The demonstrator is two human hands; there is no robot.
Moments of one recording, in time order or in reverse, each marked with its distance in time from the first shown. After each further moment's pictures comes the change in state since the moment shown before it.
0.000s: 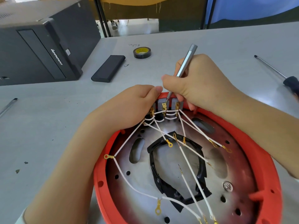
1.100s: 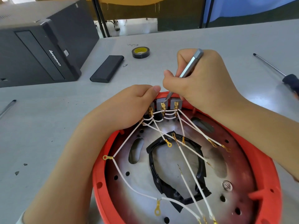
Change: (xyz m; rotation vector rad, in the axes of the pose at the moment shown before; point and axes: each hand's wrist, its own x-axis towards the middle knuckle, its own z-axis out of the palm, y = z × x) left_hand -0.001 -0.001 -0.001 -0.044 -0.007 -0.004; right_hand -0.007 -0.001 0.001 -0.137 0.219 -0.206
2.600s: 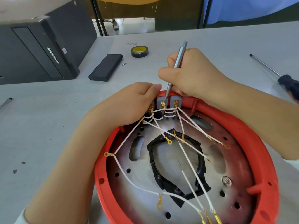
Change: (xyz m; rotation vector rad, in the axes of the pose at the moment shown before) left_hand 0.003 0.001 0.001 0.042 0.012 0.024; right_hand 0.024 0.006 0.010 0.174 -0.199 0.151
